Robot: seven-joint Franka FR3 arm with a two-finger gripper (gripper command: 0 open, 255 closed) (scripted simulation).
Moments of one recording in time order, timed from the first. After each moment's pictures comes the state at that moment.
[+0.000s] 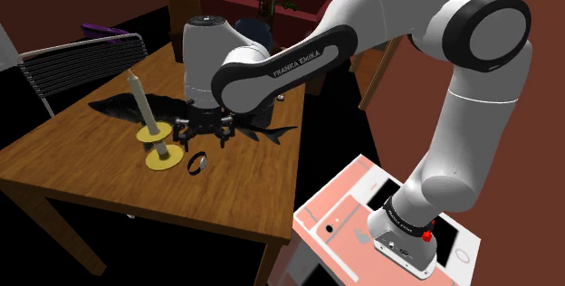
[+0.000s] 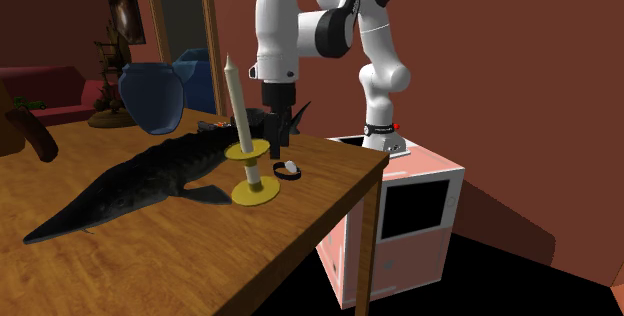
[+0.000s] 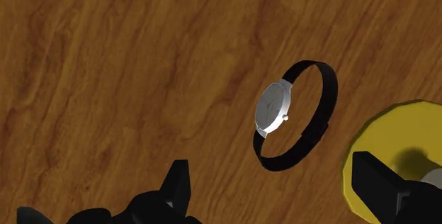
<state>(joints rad) 0.11 0.31 0.58 -1.91 -0.19 2.22 1.19</state>
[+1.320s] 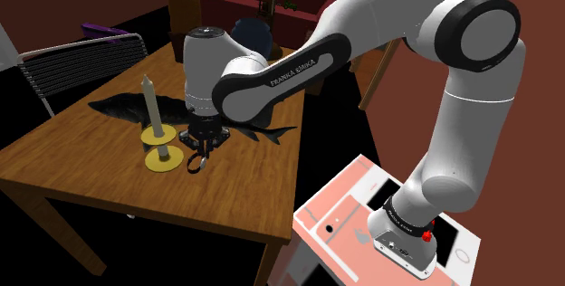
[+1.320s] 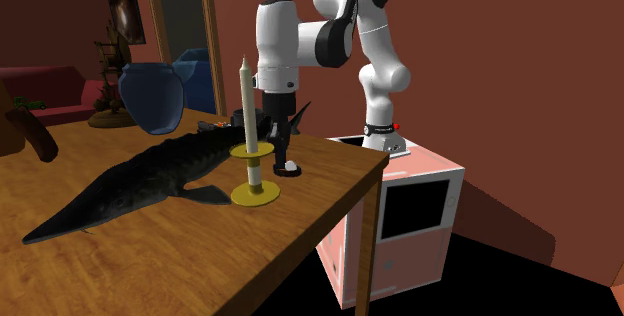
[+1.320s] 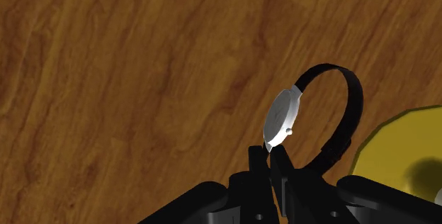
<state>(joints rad) 0.12 0.34 0.57 -1.93 -0.21 2.26 1.20</state>
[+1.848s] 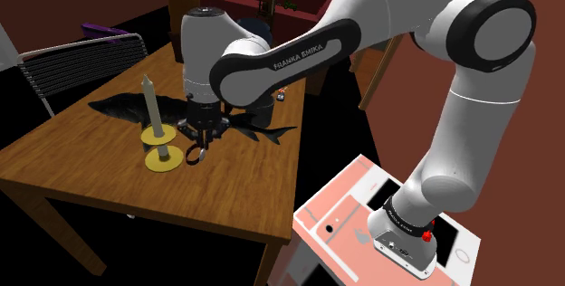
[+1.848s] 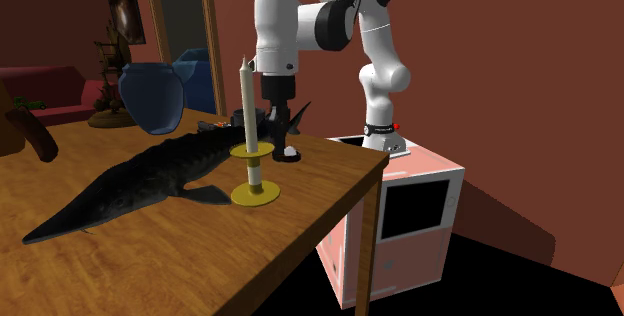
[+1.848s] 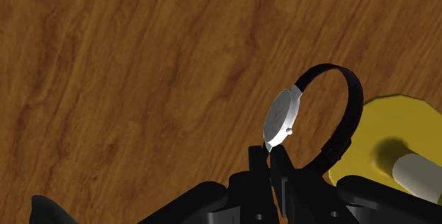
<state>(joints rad) 0.11 0.30 0.59 -1.89 -0.18 2.18 1.18</state>
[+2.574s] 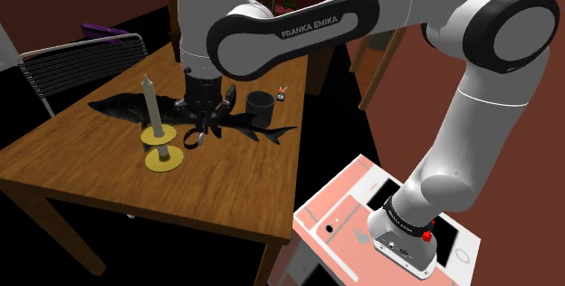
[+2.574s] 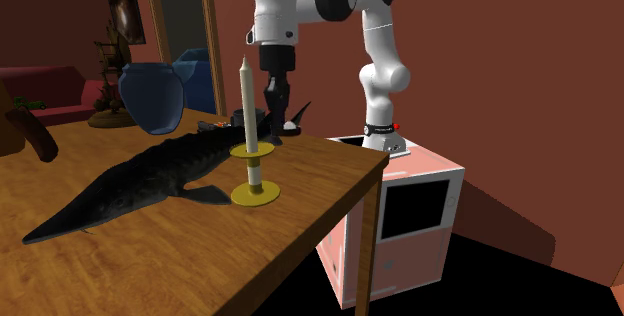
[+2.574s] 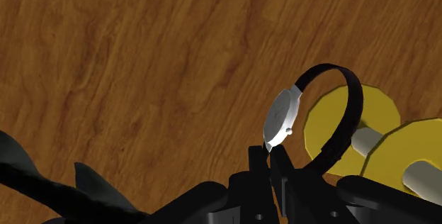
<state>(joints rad) 0.09 0.23 0.61 -1.81 -0.13 2.05 1.15</state>
